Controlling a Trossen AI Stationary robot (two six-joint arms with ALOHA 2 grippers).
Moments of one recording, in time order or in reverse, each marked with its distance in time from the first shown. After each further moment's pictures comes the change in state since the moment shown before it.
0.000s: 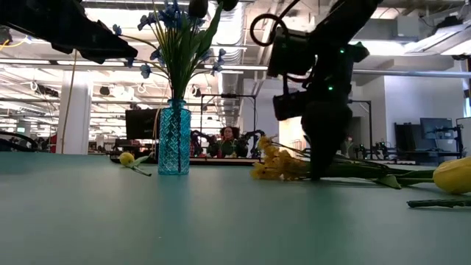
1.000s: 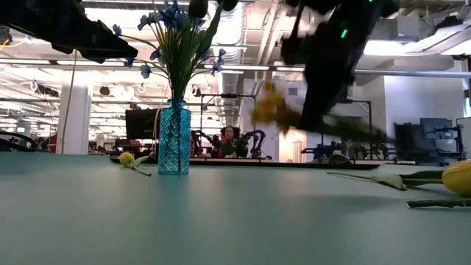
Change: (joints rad) left arm 0.000 0.000 0.000 0.000 -0.001 0.006; right arm 0.147 -0.202 0.000 0.024 0.144 0.242
